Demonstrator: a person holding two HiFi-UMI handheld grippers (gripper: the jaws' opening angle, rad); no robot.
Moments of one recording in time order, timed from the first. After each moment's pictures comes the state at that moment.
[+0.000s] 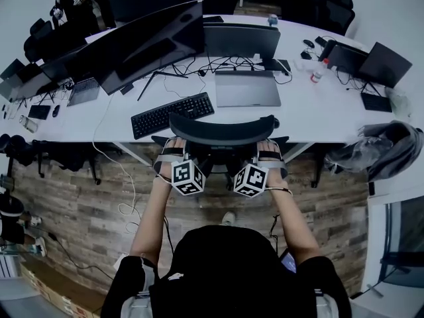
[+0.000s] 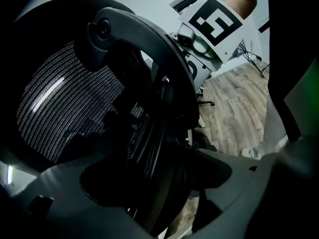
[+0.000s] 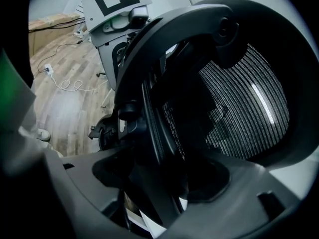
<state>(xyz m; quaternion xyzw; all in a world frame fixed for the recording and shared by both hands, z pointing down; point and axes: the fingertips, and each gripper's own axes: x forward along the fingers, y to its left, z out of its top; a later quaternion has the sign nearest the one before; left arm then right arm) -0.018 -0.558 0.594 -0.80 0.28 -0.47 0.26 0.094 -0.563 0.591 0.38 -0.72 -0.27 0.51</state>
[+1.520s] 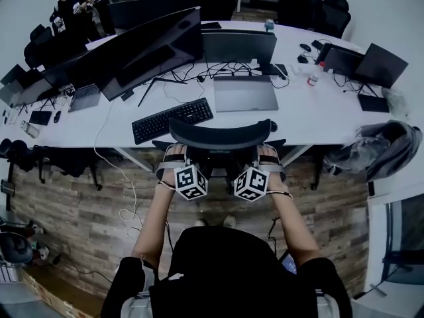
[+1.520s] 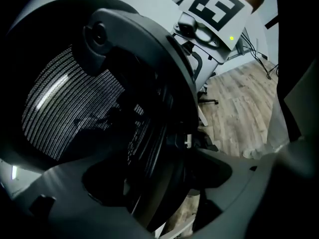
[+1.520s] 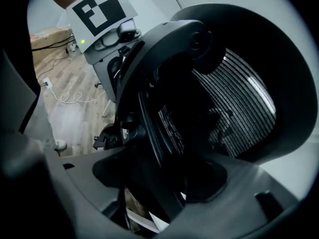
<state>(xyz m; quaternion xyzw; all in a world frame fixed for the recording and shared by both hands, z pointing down) -0.018 -0.554 0.591 -0.79 0.31 -0.47 0.25 0.091 -0.550 0.582 0.39 -0.76 -0.23 0.47</state>
